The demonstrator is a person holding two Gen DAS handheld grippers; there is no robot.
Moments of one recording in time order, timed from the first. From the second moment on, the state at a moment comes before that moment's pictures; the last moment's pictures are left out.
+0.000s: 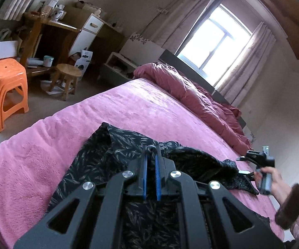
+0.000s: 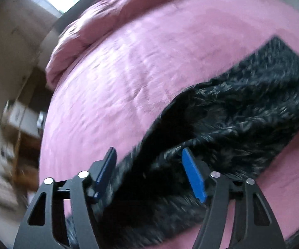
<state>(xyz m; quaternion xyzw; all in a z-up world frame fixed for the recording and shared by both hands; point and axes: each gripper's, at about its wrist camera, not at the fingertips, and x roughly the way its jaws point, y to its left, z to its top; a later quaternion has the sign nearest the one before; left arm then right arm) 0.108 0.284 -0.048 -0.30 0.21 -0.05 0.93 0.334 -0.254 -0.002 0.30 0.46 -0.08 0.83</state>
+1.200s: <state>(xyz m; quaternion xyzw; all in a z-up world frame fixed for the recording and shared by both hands) 0.022 0.318 -0.065 -0.42 0.17 -0.05 0.89 -0.001 -0.334 -0.059 0.38 0.39 0.08 0.83</state>
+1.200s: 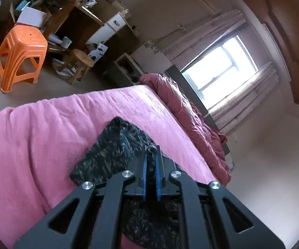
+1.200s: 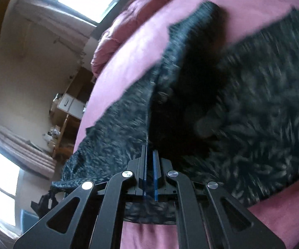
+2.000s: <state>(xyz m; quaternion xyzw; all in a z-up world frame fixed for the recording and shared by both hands) 0.003 0.281 -0.057 -0.37 0.31 0.02 0.88 0.004 -0.340 -0.081 0.42 0.41 0.08 0.80</state>
